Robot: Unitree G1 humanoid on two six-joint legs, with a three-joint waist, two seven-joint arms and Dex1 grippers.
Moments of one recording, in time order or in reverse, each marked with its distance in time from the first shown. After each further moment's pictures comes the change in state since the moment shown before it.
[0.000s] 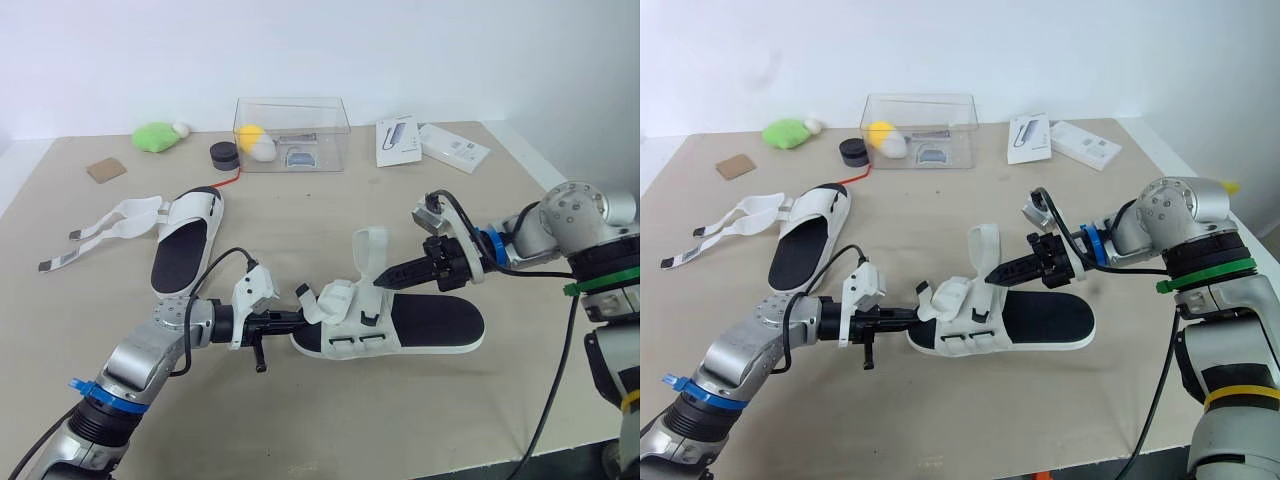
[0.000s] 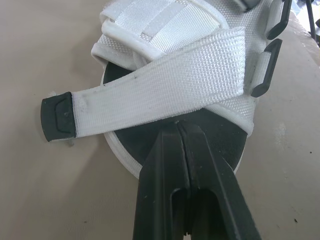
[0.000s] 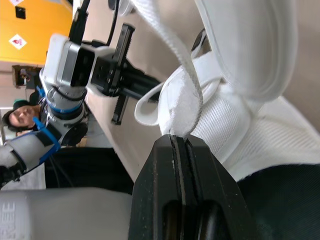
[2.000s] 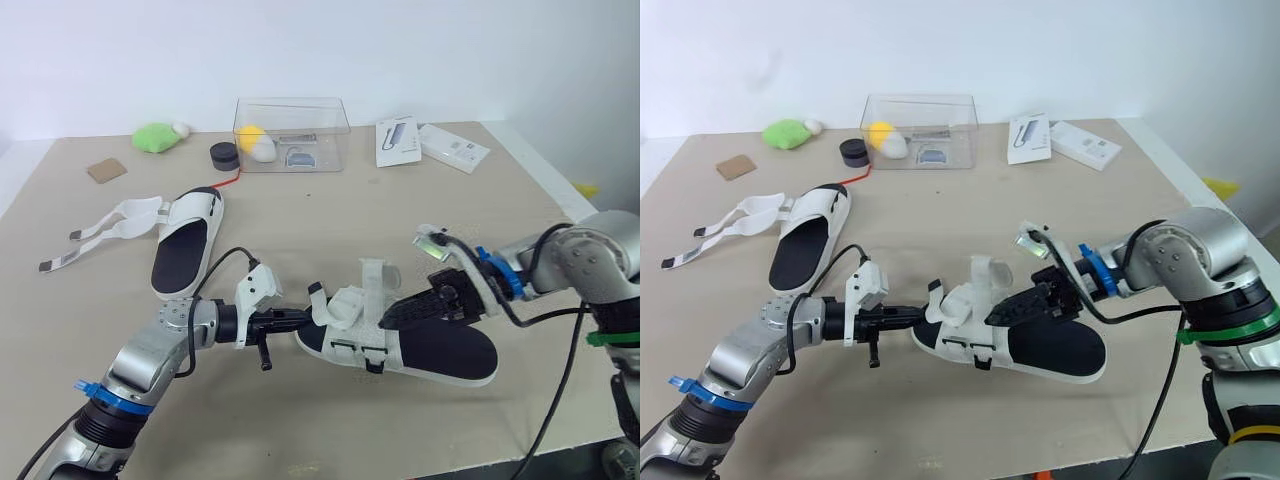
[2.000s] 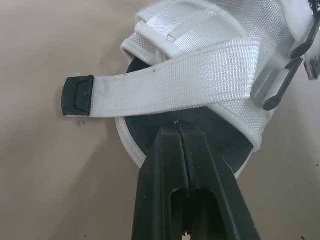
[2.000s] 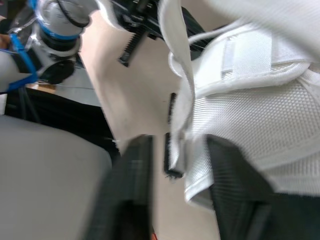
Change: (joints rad) left arm 0.003 -0.030 0.000 0.001 0.002 -0.004 0.020; right arm 0.237 -0.112 -0.157 -0.479 -0.140 -0.096 0.219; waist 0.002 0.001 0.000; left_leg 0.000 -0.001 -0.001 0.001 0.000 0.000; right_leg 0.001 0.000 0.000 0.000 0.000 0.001
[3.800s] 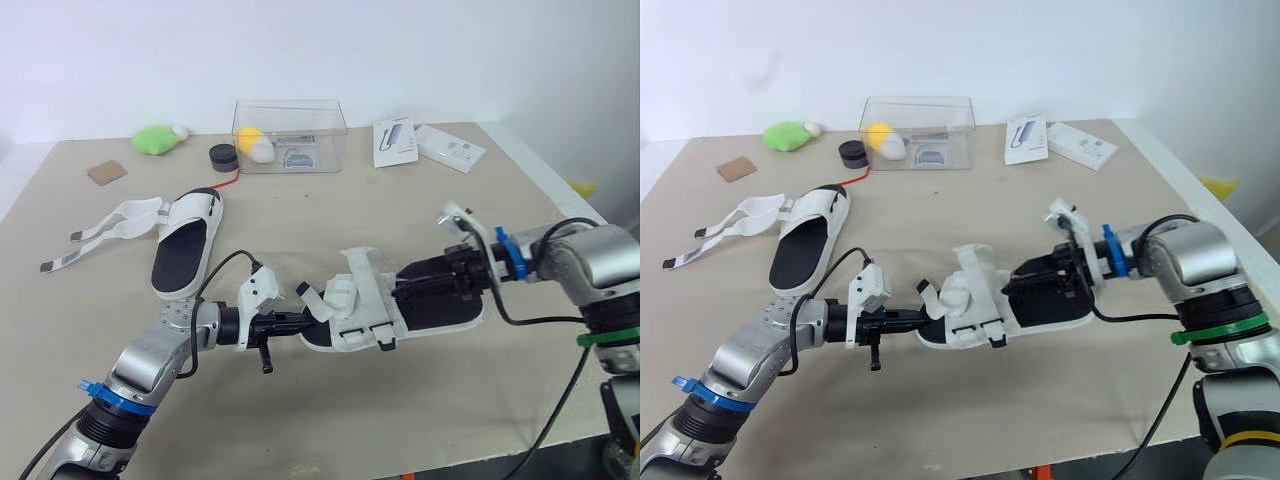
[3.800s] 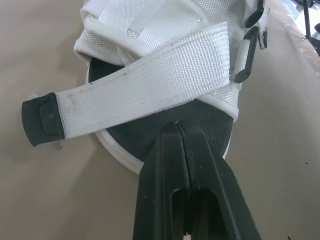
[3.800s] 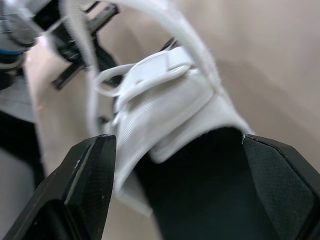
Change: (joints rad) left arm 0.000 -0.006 -0.008 0.000 0.007 0.018 -0.001; right arm 0.021 0.004 0.009 0.249 -0.446 -0.438 0.355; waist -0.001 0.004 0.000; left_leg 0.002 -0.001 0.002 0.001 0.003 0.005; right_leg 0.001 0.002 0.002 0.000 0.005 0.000
